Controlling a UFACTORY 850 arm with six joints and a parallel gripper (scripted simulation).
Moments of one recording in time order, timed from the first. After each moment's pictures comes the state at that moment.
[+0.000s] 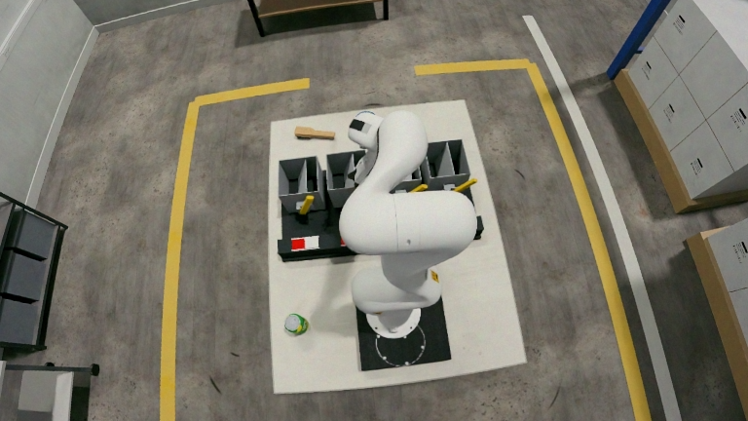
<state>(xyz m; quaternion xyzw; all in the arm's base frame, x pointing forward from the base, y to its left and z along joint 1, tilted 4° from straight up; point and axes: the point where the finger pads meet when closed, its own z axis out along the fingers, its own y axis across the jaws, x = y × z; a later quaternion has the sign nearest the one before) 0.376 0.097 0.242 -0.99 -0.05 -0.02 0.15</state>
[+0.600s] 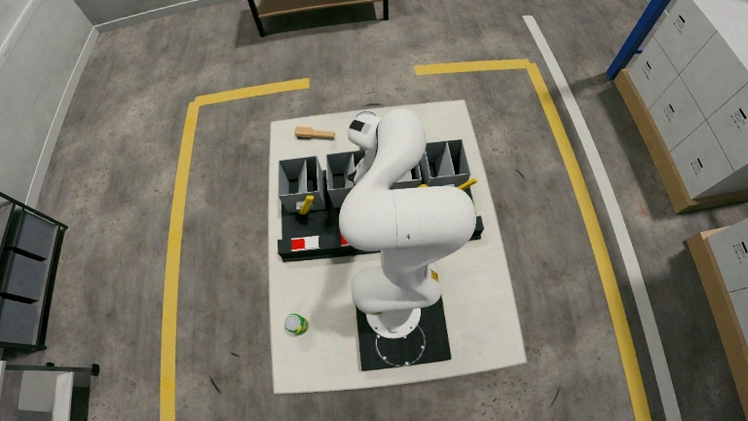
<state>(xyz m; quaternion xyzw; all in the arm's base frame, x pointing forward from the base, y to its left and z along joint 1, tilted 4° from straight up) 0.375 0.099 0.233 -0.99 -0.05 -0.02 0.15</state>
